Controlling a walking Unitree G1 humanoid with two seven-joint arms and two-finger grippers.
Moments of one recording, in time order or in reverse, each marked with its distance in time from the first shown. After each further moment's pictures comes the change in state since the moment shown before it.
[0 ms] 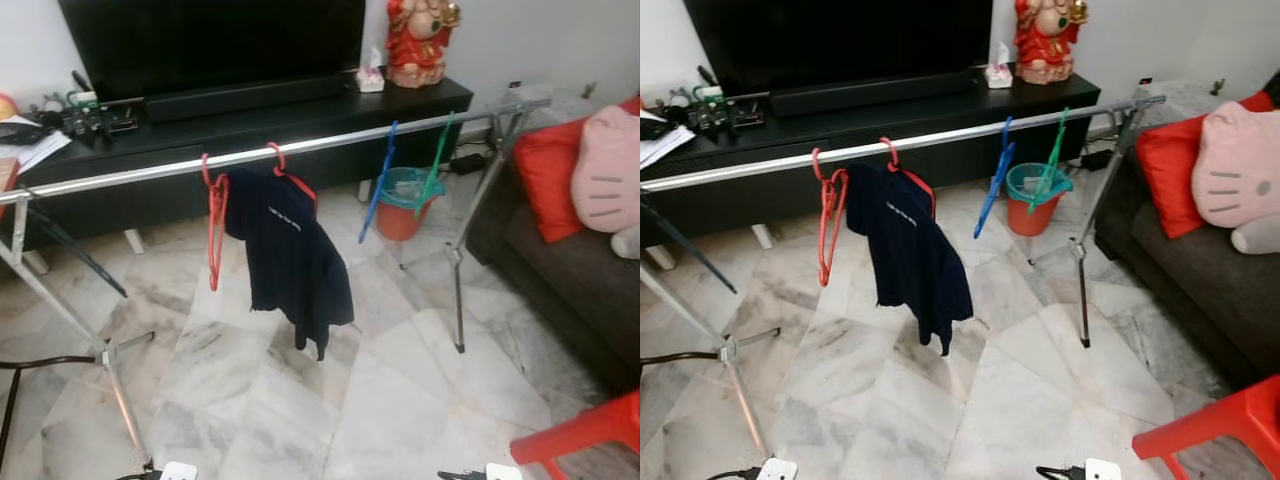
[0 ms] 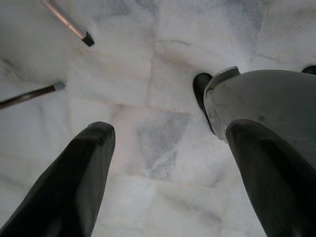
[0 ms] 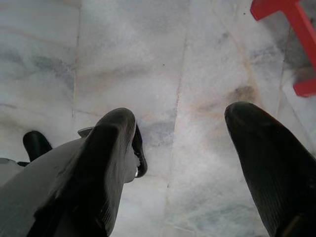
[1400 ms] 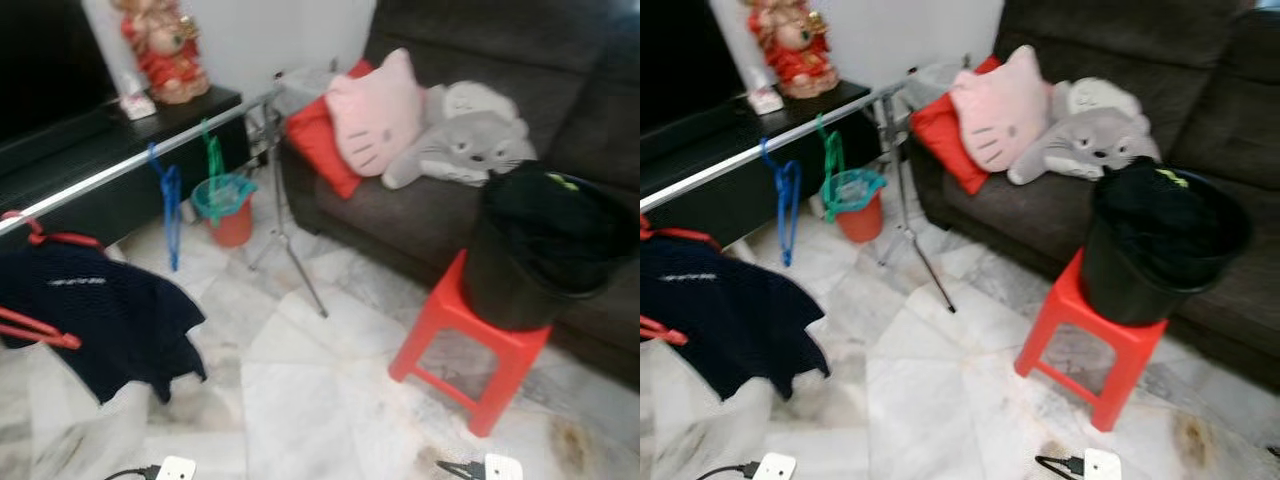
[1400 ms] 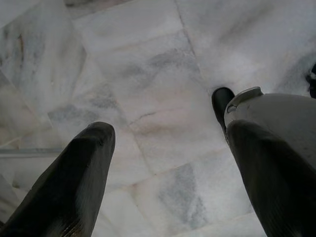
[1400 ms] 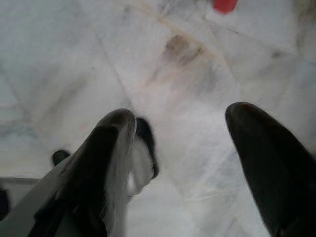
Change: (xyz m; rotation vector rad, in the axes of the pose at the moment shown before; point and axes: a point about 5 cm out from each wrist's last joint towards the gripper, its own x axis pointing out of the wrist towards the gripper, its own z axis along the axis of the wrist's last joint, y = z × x) left arm 0.000 0.007 0.002 0.007 -0.009 0.018; right arm 0.002 0.016 0.008 0.027 -0.030 0.030
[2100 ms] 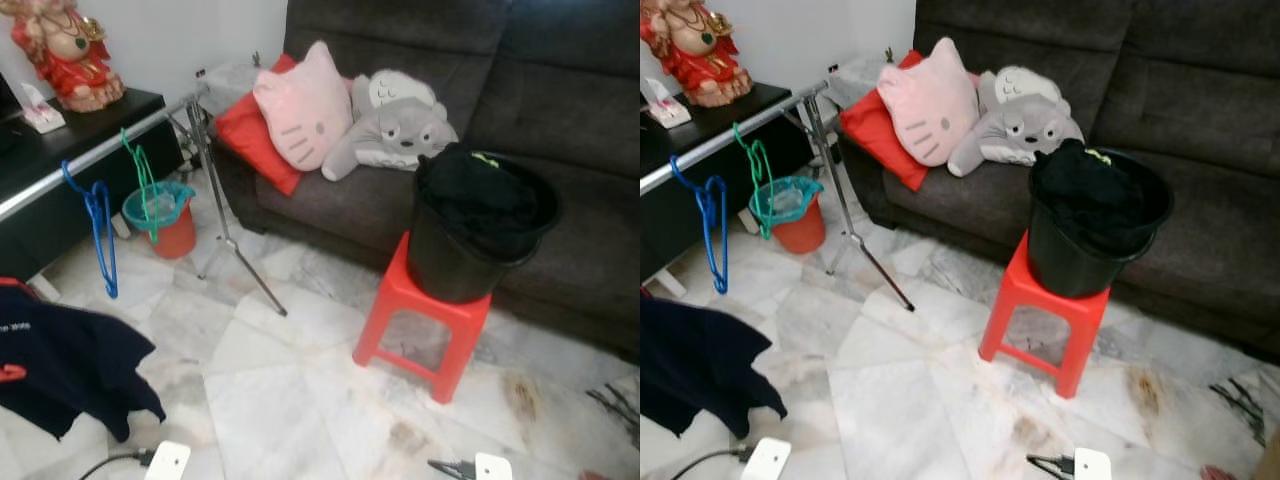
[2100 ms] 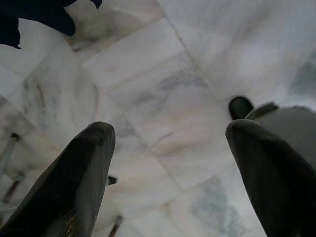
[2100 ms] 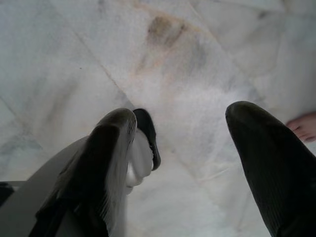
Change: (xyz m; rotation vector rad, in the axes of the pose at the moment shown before) left arm -0.001 0.010 0.002 0.011 -0.001 0.031; right arm 0.000 0.000 -0.001 0.000 0.001 0.001
